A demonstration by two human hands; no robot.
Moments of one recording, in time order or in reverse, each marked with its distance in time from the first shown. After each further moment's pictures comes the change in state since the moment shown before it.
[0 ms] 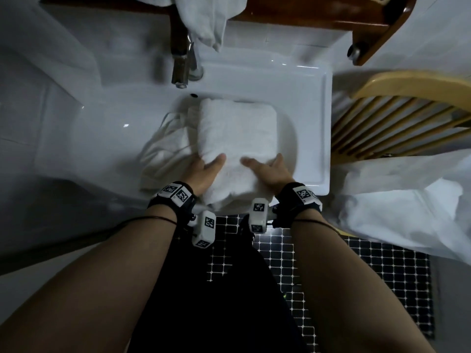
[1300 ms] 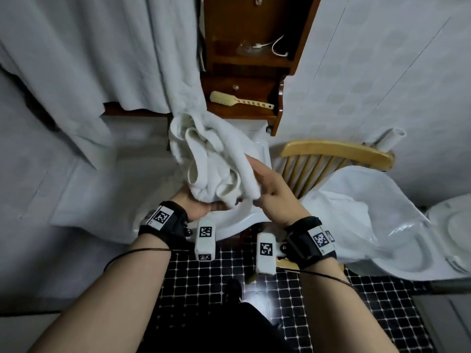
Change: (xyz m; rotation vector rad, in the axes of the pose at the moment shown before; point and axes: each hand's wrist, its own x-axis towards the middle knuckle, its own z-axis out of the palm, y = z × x) left_hand -0.216 0.116 -0.002 -0.657 -0.653 0.452; right_hand -0.242 0.005 -0.098 0.137 -0.146 -1.030
